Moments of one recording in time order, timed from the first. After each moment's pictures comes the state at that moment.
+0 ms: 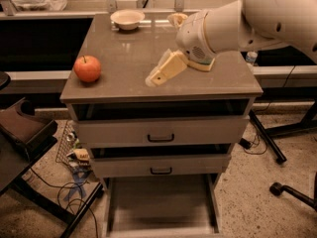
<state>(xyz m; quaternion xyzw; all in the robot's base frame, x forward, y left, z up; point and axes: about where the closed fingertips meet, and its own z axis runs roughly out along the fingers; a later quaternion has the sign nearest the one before) 0.599 -0.005 0.956 -0.58 0.64 0.14 0.48</state>
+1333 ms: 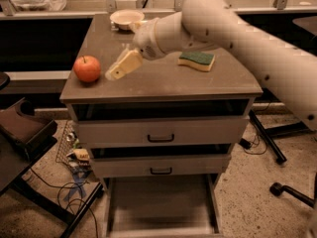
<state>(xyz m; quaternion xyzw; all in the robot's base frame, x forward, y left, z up) 0.663 0.103 0.918 -0.57 0.63 0.23 0.48</state>
